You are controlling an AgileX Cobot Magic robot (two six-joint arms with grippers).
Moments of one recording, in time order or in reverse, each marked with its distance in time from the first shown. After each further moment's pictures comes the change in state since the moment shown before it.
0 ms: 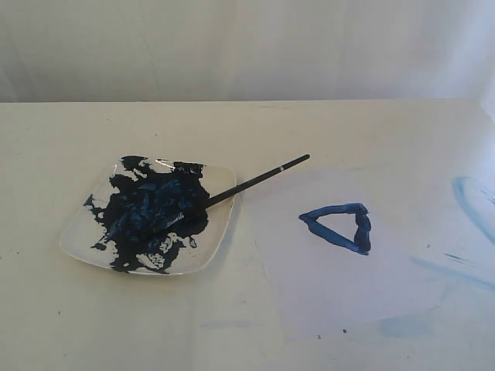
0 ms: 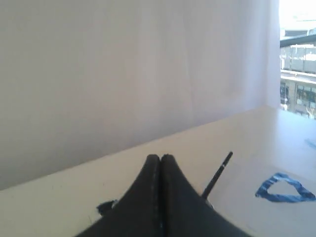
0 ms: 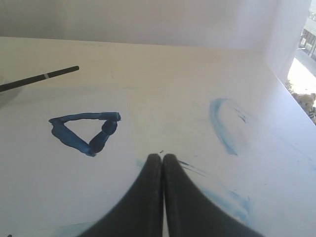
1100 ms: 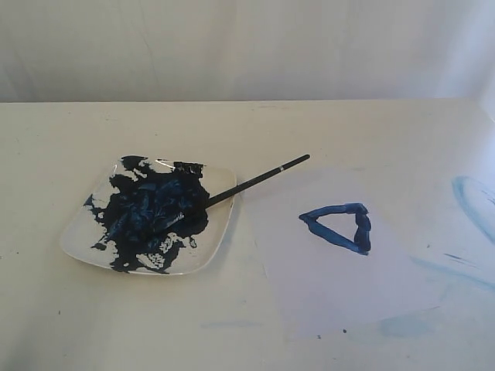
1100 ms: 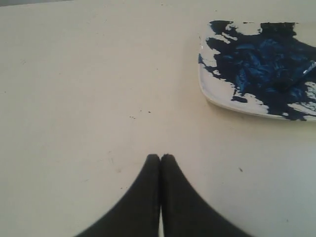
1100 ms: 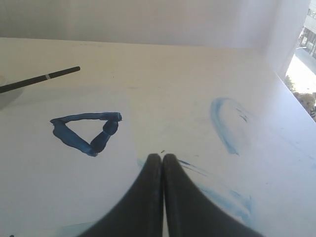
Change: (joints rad) left arm 0.161 -0.202 0.245 -1.393 0.651 1.362; right arm 0.000 0.000 0.000 0.006 0.002 0.000
